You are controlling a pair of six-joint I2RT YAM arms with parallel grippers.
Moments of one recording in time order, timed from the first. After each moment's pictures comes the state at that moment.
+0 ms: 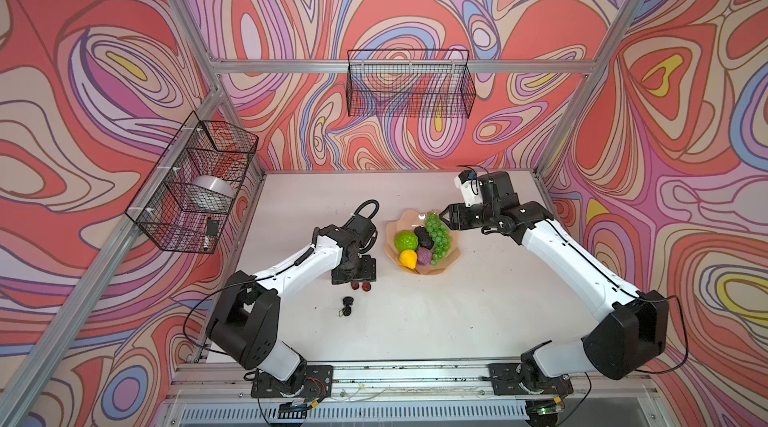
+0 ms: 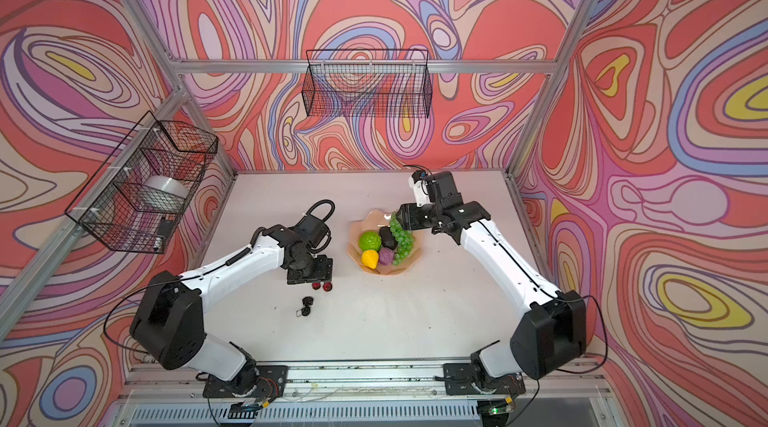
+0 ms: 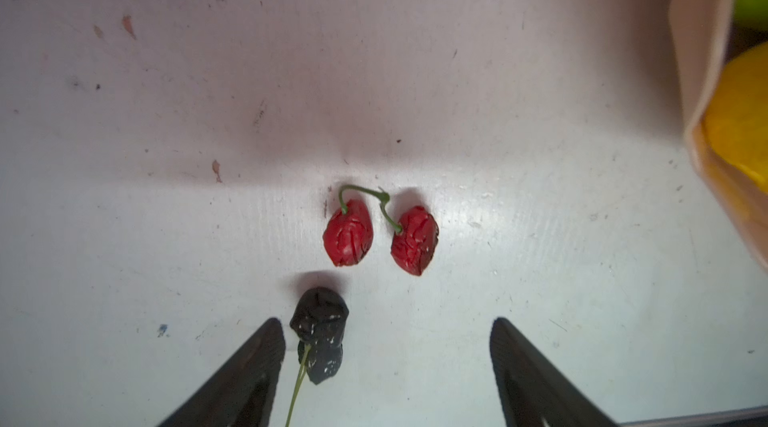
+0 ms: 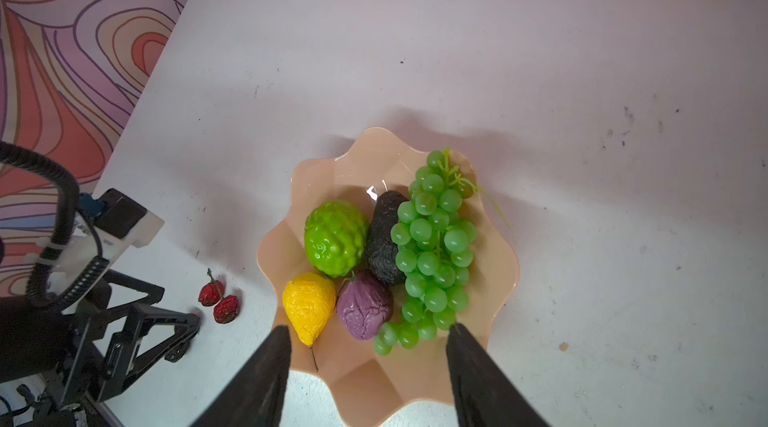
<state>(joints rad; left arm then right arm) -0.54 1.58 1.09 -0.93 0.02 -0.61 0.37 1.45 1.31 -0.64 -0.23 0.22</state>
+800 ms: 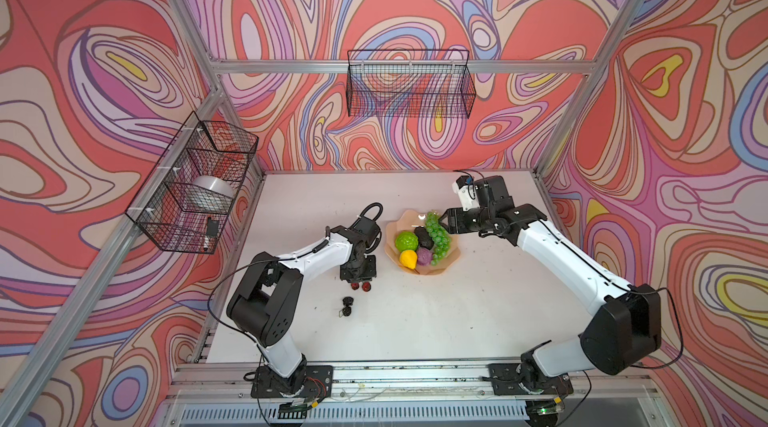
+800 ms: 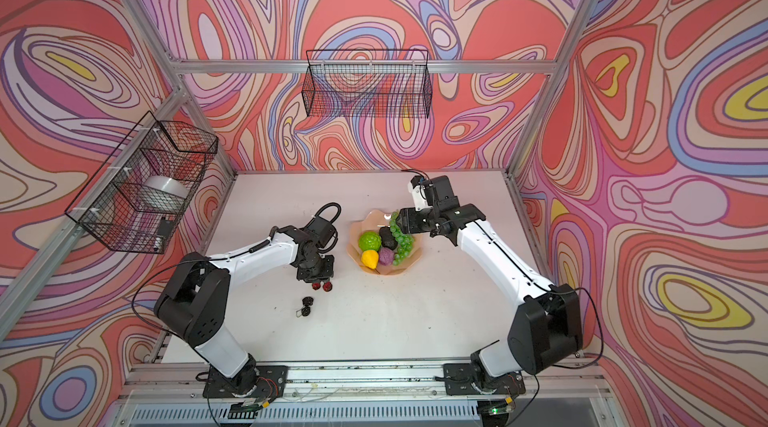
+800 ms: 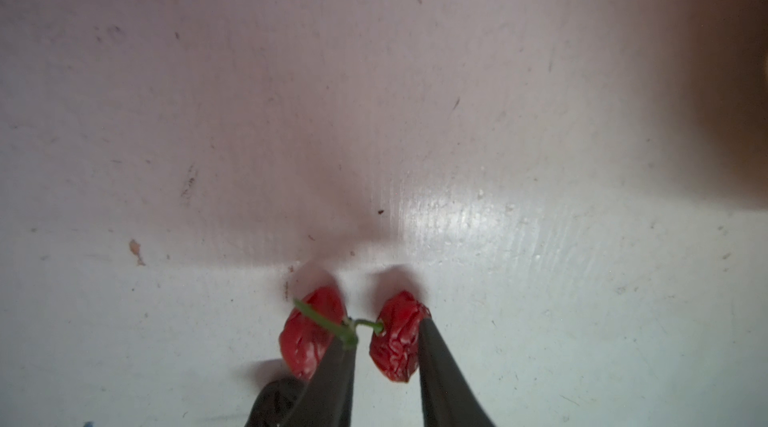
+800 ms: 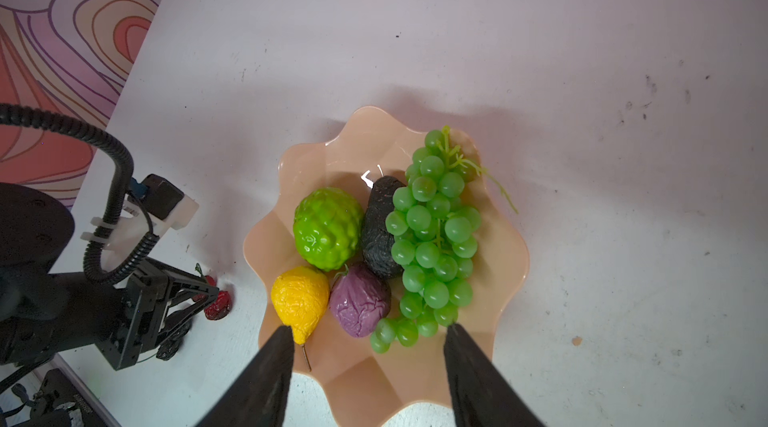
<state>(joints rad) -0.53 1.69 1.08 -0.81 0.05 -0.62 0.37 1.47 1.27 -0.61 -0.24 0.24</state>
